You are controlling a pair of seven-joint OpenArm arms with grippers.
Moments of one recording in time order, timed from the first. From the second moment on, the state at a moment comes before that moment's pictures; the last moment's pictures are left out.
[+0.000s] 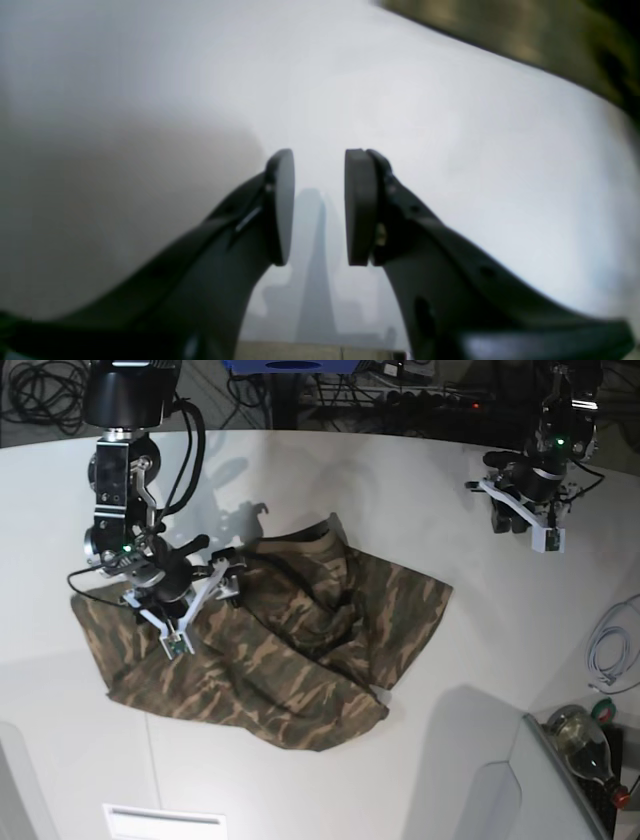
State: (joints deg) left arm 27.7 -24.0 -6.4 92.6 -24.6 -0.9 23.5; right arm -0.6 -4.4 8.6 78.7 -2.5 27.8 -37.7
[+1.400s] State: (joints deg) left arm -2.1 -22.1 19.9 63.0 -25.4 -2.4 17.5; right arm 6.2 10.3 26.7 101.0 -2.3 28.5 -40.8
